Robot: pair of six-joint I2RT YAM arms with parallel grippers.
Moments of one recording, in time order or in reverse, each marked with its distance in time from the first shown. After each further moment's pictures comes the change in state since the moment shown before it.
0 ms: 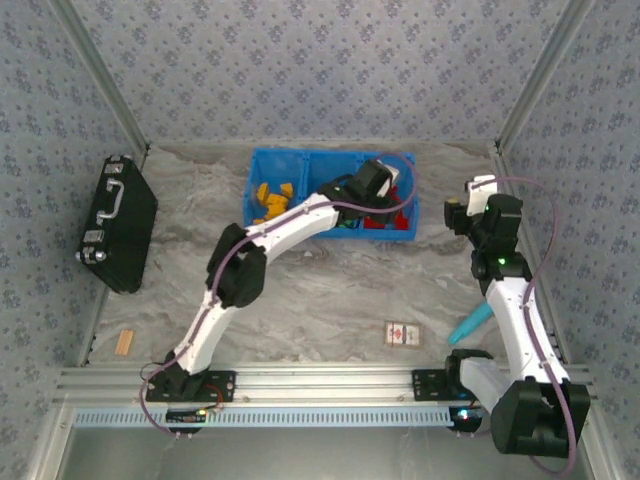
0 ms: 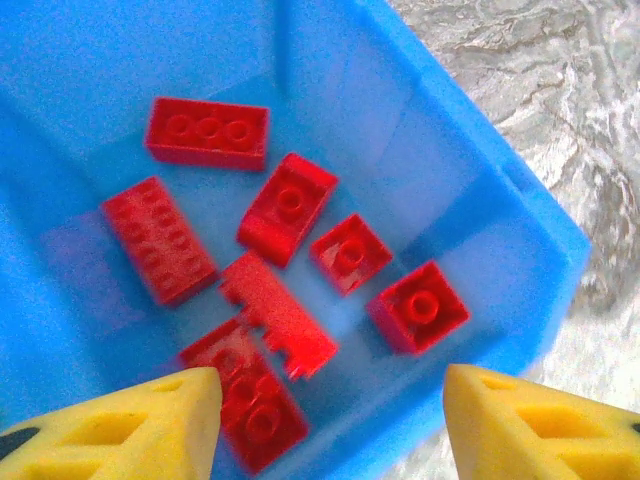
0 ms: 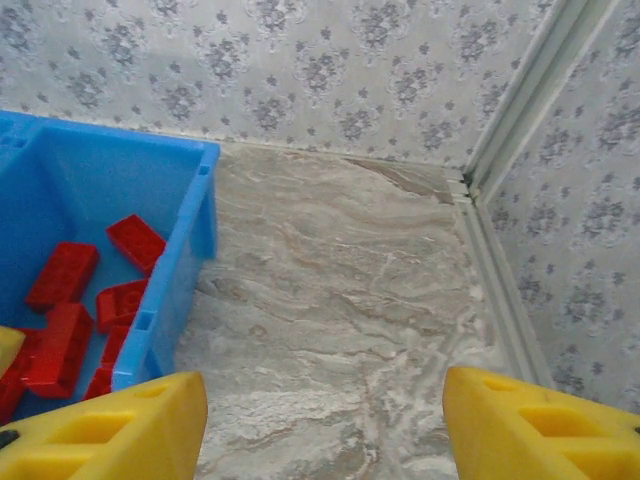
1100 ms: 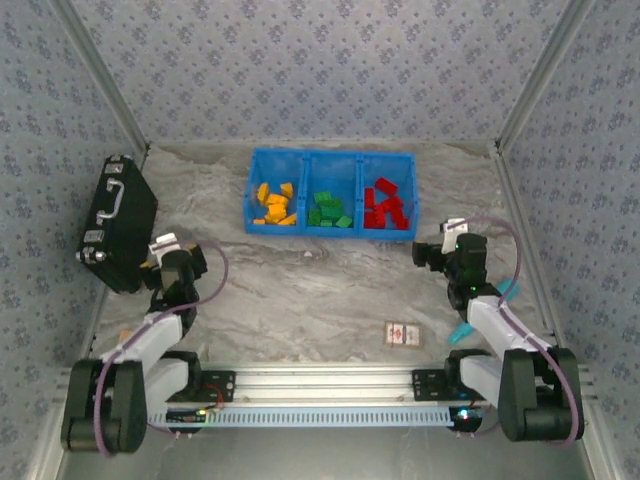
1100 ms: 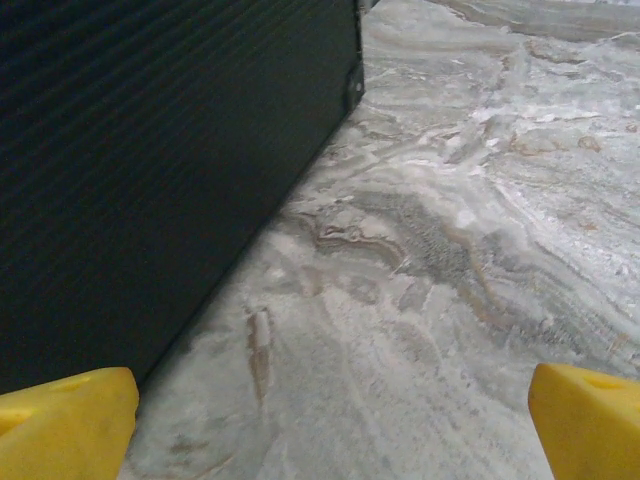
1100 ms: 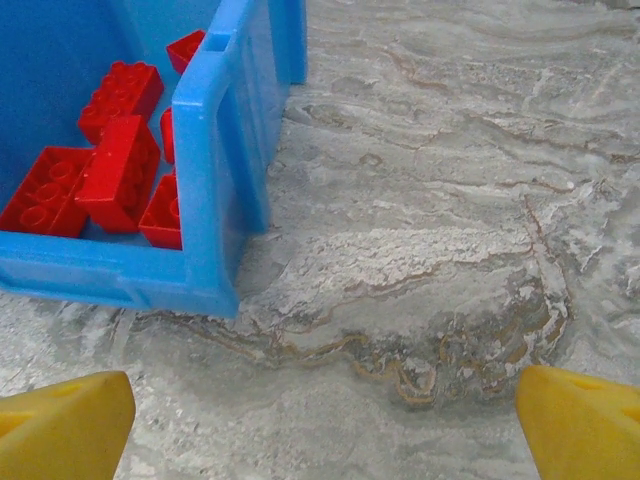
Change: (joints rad) left arm 0.805 -1.167 -1.798 0.898 -0.437 0.051; right arm 0.095 0.091 -0.389 0.362 0.005 0.119
